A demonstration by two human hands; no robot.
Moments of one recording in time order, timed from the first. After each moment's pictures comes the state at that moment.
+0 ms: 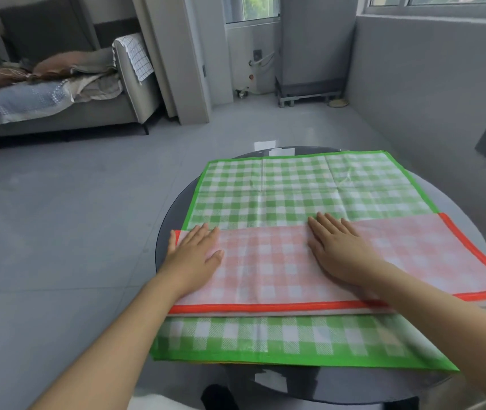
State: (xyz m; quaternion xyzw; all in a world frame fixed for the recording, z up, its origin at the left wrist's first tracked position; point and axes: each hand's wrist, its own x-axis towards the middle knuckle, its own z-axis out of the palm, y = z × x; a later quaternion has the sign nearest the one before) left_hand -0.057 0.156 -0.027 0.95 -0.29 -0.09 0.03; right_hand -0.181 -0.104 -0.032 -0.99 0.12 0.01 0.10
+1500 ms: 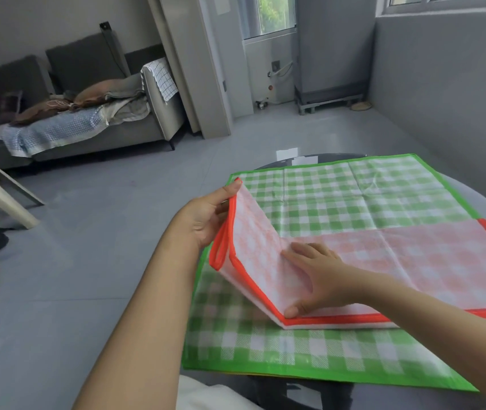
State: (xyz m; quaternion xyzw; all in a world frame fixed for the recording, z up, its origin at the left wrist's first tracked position) left_hand -0.049 0.122 0.078 0.64 -0.02 -0.26 0.72; right_hand -0.176 -0.045 -0.003 -0.97 -0.04 0.14 0.19
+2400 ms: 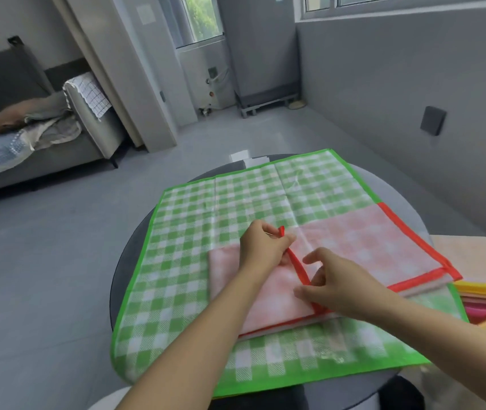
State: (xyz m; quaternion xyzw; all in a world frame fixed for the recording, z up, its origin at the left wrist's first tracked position) left_hand -0.138 -0.042 -0.003 0.83 -0.17 -0.18 0.50; right_hand -0.271 -0.112 0.005 -0.87 0.23 0.01 0.43
